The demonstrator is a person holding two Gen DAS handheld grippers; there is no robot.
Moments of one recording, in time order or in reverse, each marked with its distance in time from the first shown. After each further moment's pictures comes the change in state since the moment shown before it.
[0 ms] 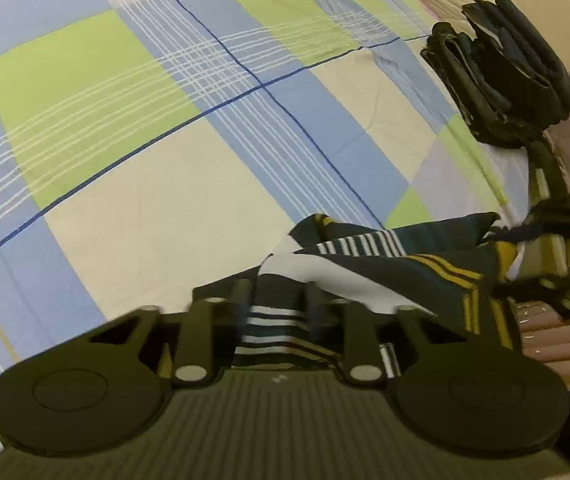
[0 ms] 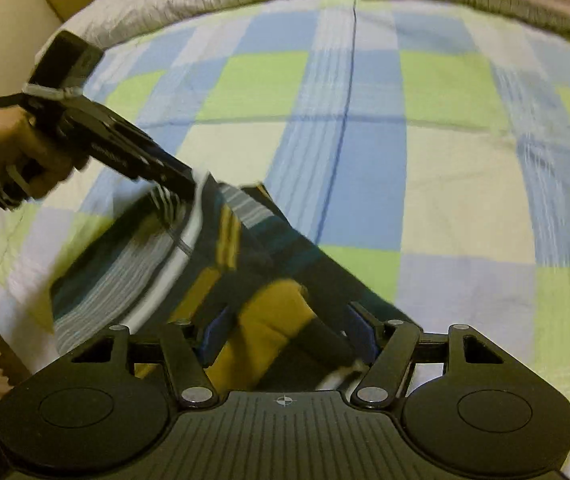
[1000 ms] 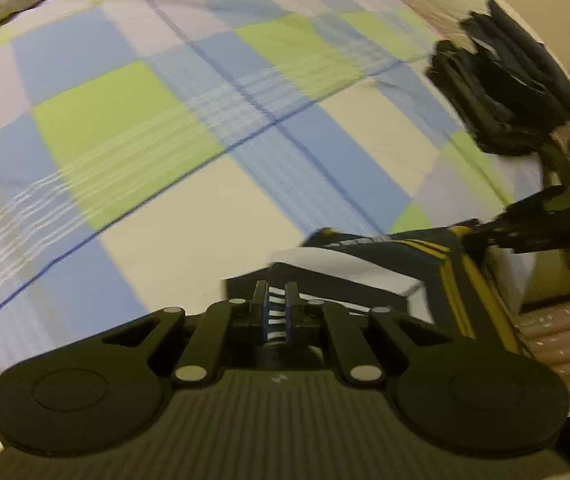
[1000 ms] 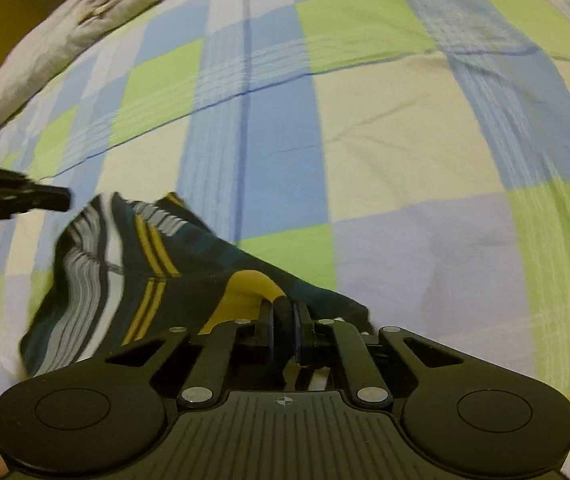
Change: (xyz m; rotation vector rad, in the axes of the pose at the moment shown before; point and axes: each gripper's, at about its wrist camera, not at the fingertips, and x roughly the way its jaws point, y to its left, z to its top) left arm -0.033 -0.016 -0.009 0.050 -0.061 0.063; right arm 0.018 -0.051 0.001 0.294 0.029 -0.060
